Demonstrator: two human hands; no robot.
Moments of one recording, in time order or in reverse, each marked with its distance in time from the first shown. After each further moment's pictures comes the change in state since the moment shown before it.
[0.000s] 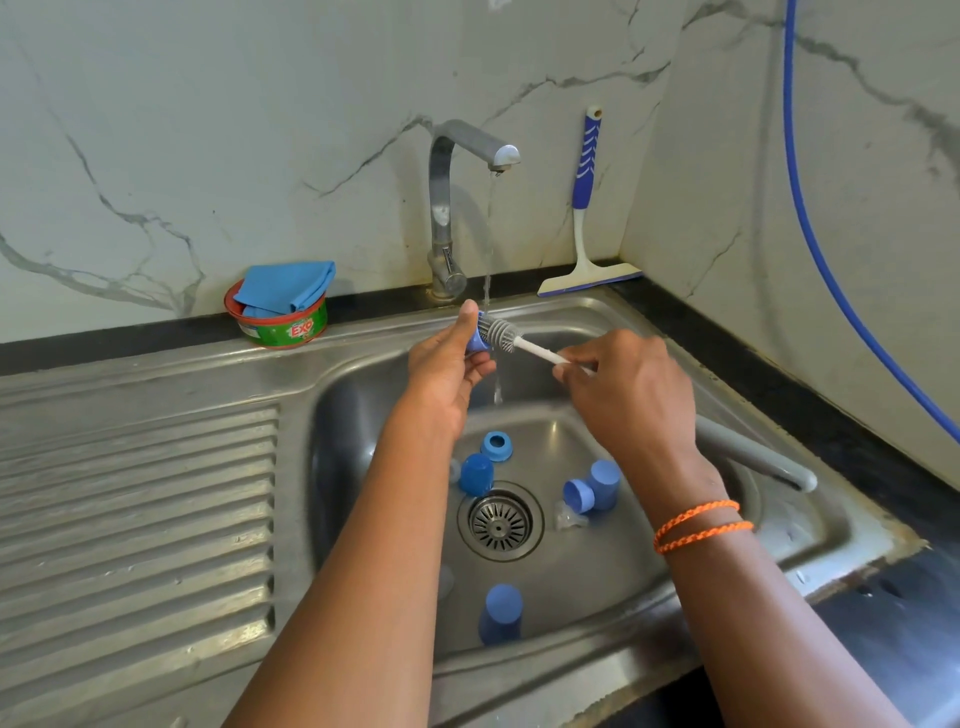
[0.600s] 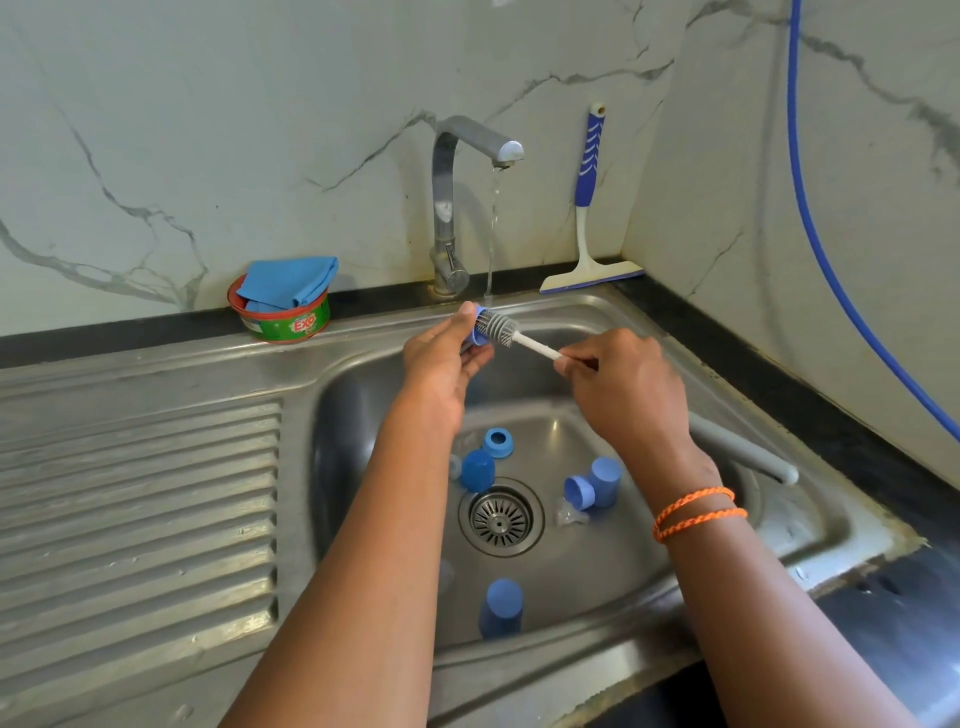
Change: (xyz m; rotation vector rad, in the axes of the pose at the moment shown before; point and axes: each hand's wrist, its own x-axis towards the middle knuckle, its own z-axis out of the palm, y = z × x) left_hand 0.006 0.001 -0.004 -0.074 -0.019 0.022; right_hand 0.007 0.006 0.010 0.036 -0.038 0.012
